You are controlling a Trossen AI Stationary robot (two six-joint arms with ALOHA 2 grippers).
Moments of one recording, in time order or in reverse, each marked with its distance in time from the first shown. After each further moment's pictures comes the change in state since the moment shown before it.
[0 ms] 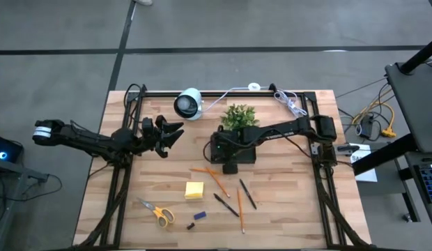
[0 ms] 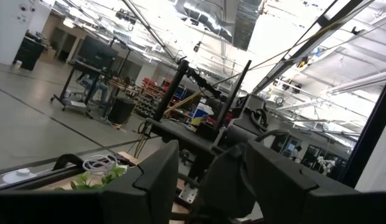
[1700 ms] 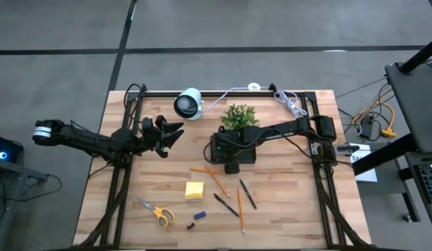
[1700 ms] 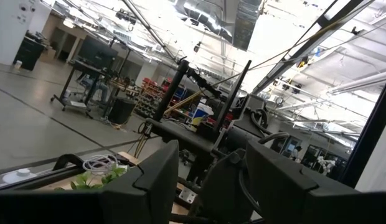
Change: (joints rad) left arm 0.000 0.000 0.000 0.000 0.000 0.000; right arm 0.000 -0.001 0.000 -0.041 0.034 -0.019
